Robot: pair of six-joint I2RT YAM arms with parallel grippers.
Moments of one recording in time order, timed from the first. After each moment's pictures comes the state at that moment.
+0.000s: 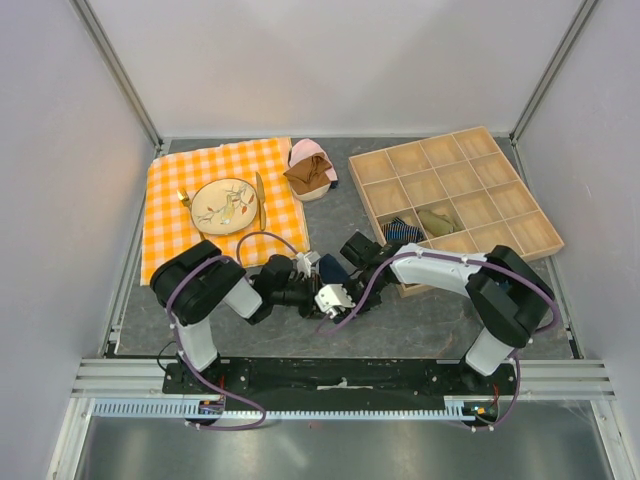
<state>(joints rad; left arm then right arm) -0.69 1.84 0.38 0.92 0.74 -1.04 0.83 1.67 0.96 -0.64 -0.48 -1.19</state>
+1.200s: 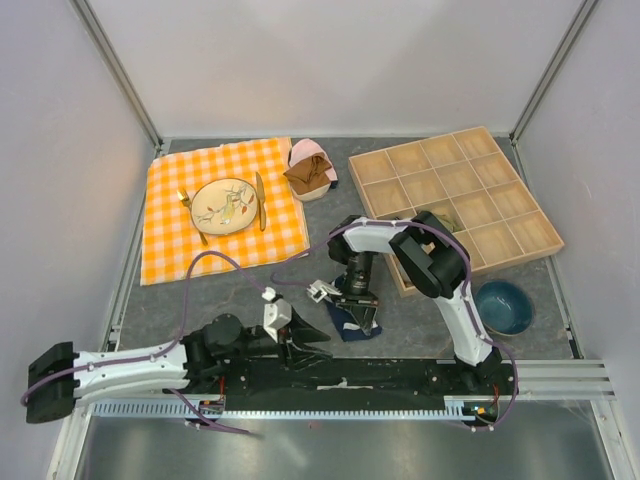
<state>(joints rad) -1.21 0.55 0.05 0.59 0.26 -0.37 0.77 2.22 1.44 -1.40 -0.73 -1.18</state>
